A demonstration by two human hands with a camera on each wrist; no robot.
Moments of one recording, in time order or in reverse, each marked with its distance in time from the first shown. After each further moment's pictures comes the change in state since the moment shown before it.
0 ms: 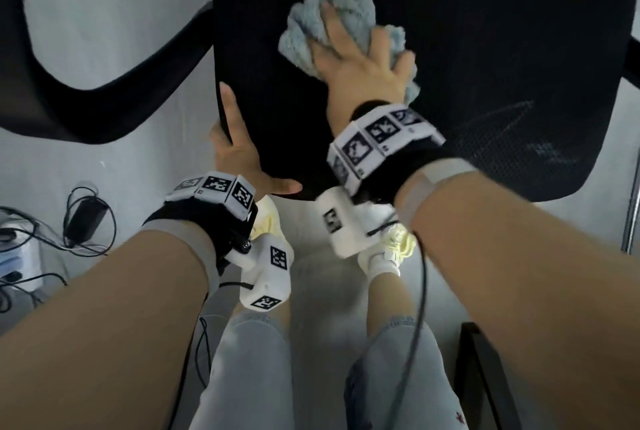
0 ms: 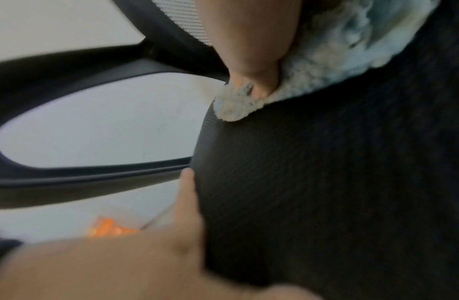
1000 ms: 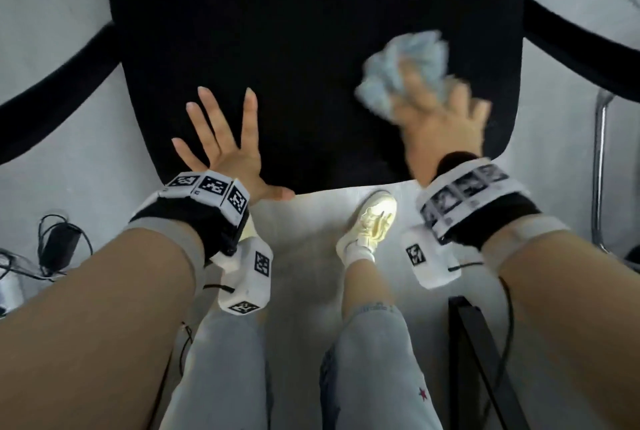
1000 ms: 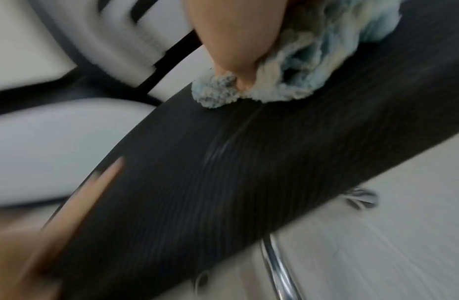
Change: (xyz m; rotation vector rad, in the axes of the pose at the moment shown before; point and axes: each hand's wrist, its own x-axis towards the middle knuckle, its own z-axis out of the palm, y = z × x) left_hand -0.026 0.047 0.054 0.603 -0.035 0.236; right_hand -0.088 0.161 0.023 -0.104 -0.018 0.193
